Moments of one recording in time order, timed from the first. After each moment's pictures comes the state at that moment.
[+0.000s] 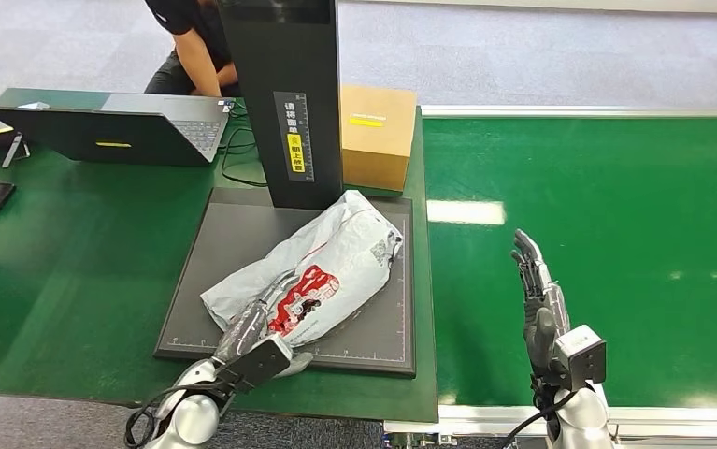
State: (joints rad) left arm -0.08 -0.15 -0.22 -1.31 -0.83 -0.10 -0.41; right arm -0.06 0.08 -0.21 -1.48 0.19 0.26 -0.61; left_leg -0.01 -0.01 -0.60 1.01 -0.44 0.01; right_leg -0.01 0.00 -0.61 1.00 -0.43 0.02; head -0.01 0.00
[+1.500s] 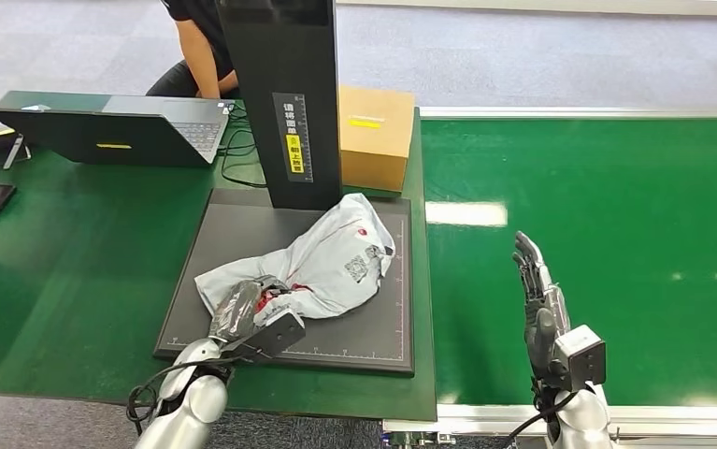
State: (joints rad) left arm -0.18 -0.15 -0.19 -1.19 -1.06 0.07 -0.26; right arm -0.05 0.10 -0.24 -1.49 0.21 0.27 -0.60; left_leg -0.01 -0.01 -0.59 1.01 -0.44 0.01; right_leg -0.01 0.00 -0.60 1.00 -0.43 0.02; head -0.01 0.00
